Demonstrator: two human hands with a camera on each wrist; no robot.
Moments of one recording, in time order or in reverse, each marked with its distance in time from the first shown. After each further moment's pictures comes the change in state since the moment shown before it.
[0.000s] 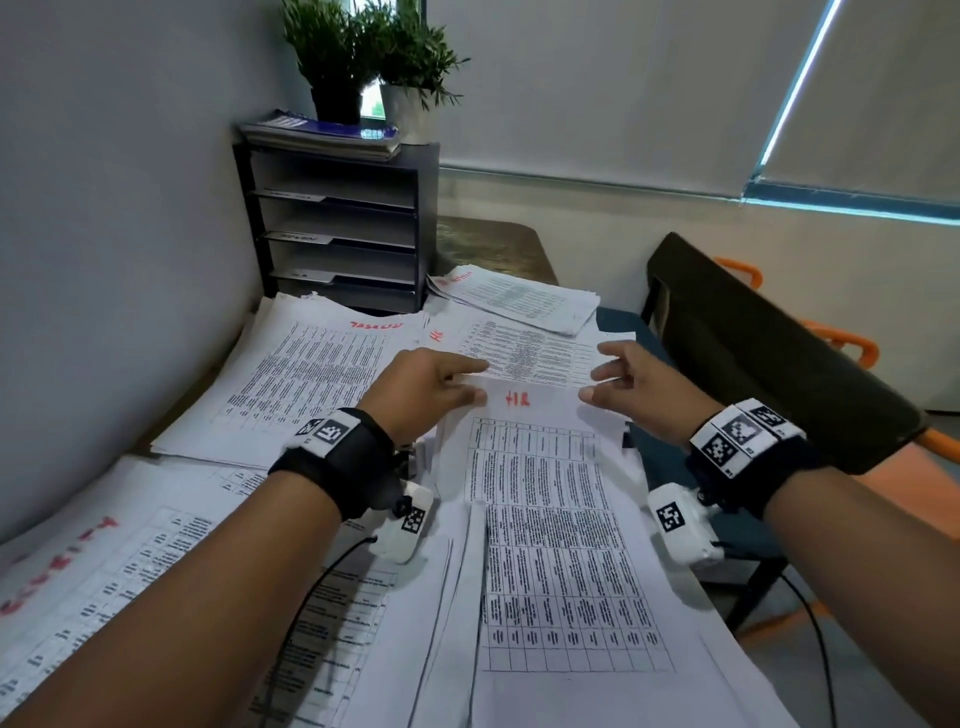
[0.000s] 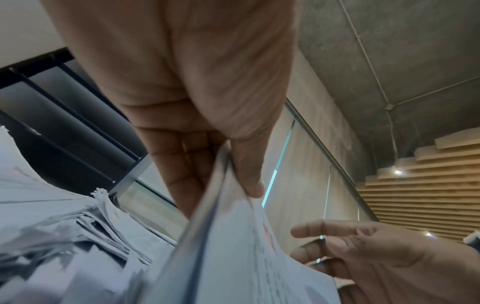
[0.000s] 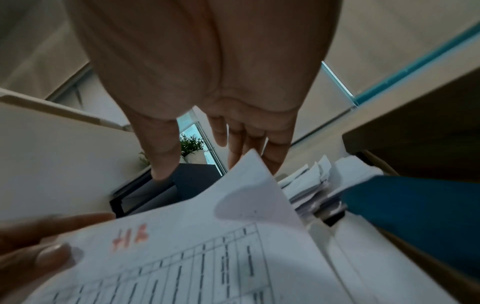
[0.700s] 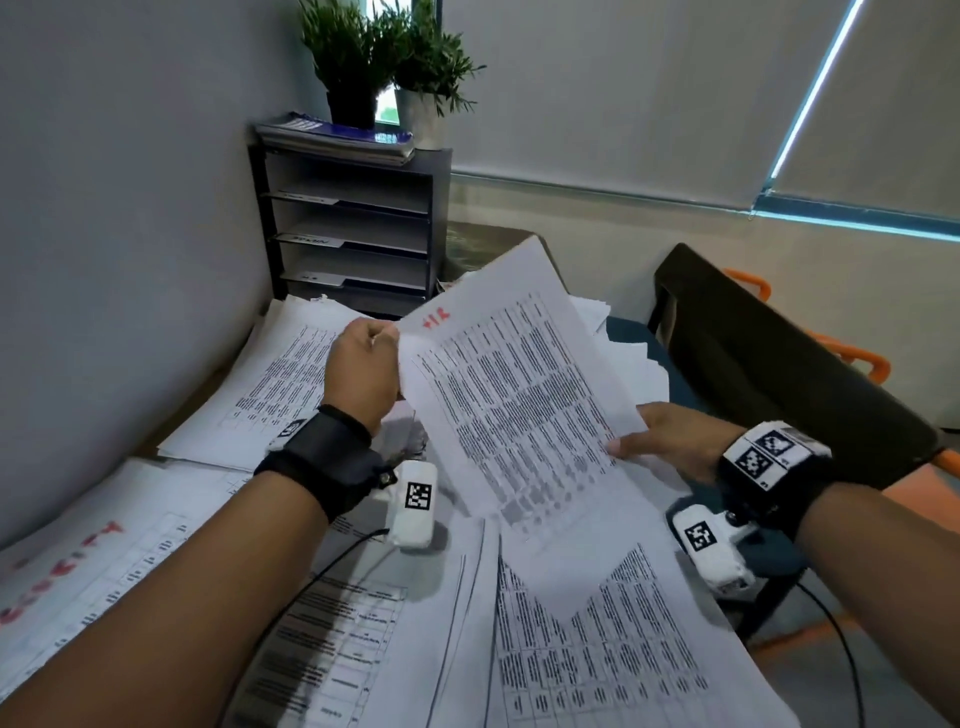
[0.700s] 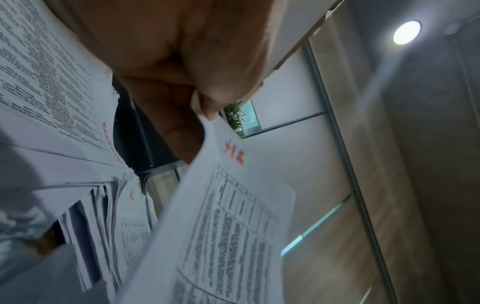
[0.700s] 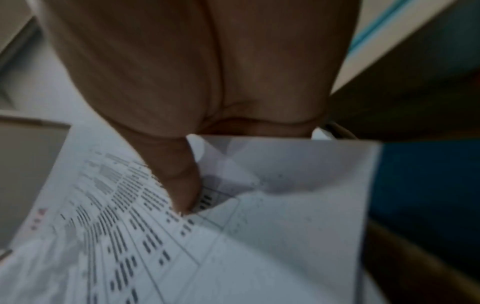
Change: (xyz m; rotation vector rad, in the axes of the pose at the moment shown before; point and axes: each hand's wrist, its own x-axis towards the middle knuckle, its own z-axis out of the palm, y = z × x) left_hand 0.006 -0.034 -0.027 -0.412 0.582 -0.310; right_hand 0.008 0.038 -0.002 0.192 -0.411 0.128
